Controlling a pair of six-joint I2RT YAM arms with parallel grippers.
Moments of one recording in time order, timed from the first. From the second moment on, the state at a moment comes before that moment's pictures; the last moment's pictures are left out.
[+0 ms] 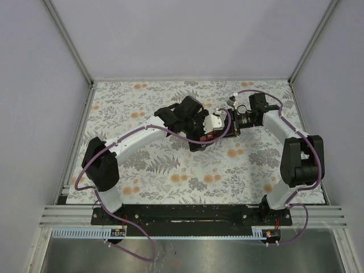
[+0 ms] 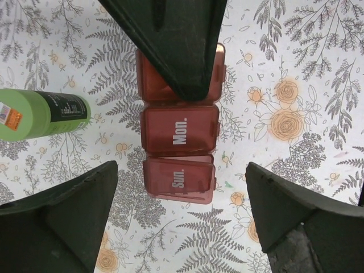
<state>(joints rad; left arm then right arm) -0.82 1.77 1.56 -0.69 0.36 0.53 0.12 1.68 1.20 -0.67 -1.23 0.12</state>
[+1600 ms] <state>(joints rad) -0.83 1.73 1.48 -0.56 0.37 0.52 0.11 1.65 1.18 -0.59 -1.27 0.20</state>
